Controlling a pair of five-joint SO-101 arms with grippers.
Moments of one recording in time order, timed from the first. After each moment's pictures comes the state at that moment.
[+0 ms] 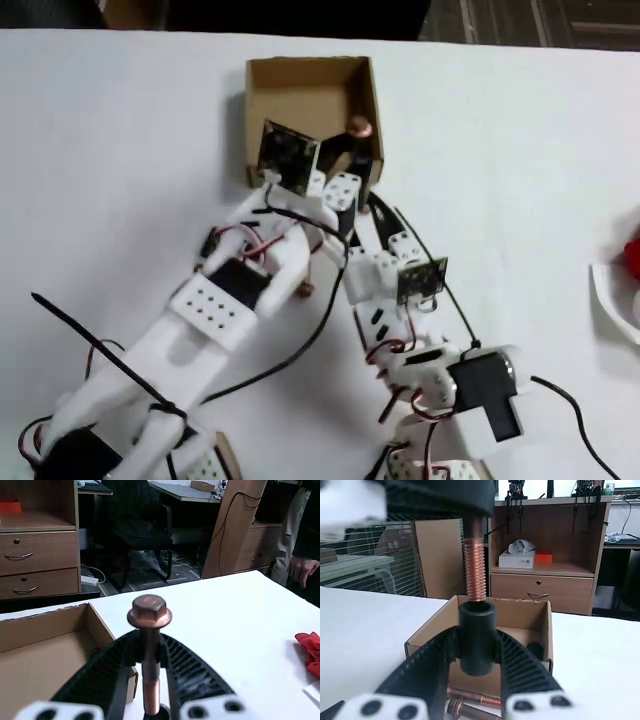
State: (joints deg) left arm 27.2 -28.5 46.5 0.1 11.7; right arm -20.4 -1.9 87.7 -82.2 -0.8
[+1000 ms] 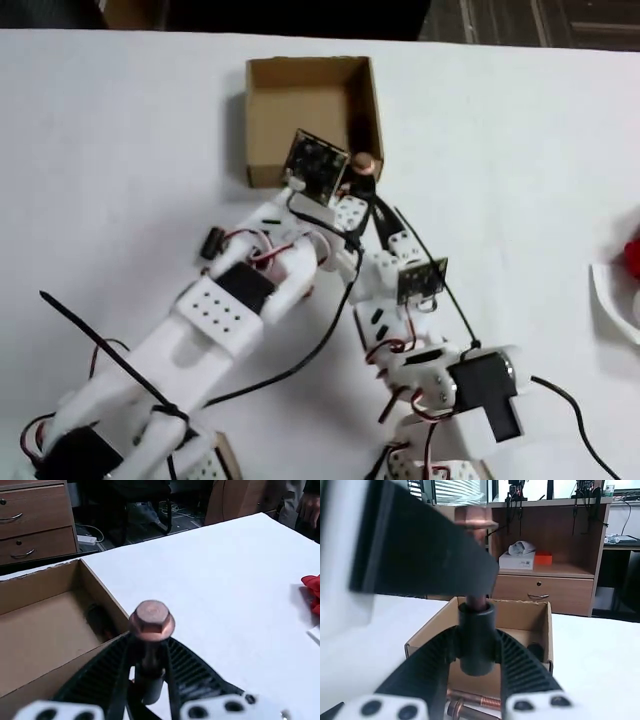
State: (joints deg) left arm 29.0 -28.4 46.7 10.6 8.2; right arm -20.4 -1.8 87.7 -82.2 -0.8
